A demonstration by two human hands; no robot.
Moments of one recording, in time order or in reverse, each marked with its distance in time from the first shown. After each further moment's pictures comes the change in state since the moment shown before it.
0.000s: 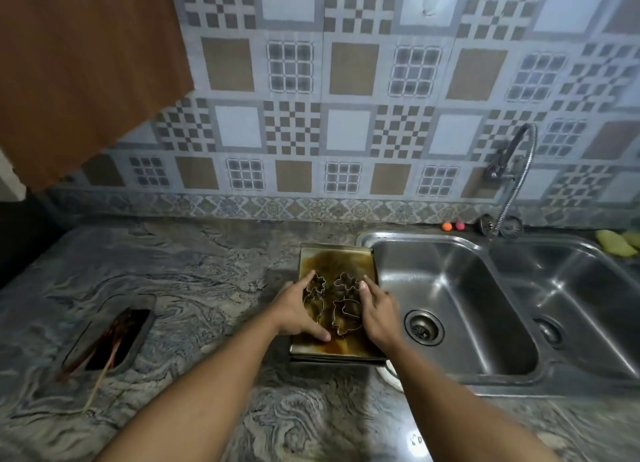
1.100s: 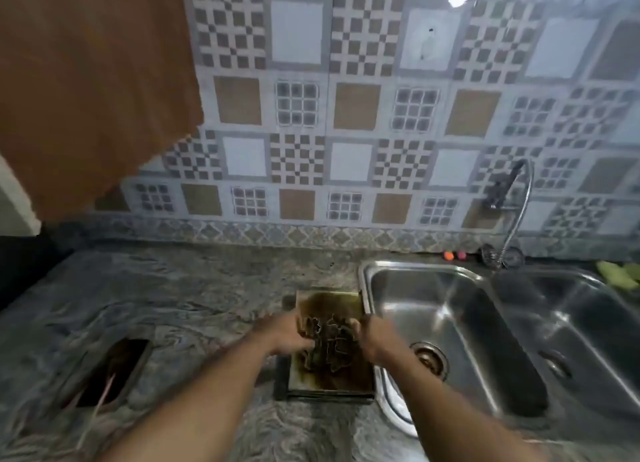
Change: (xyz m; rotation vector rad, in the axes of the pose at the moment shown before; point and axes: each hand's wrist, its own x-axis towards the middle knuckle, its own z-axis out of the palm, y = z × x) left_hand -0.005 0.000 -0.031 0.313 0.016 0.073; right_hand 0.006 -0.042 -0.020 -0.513 -0.204 -0.075
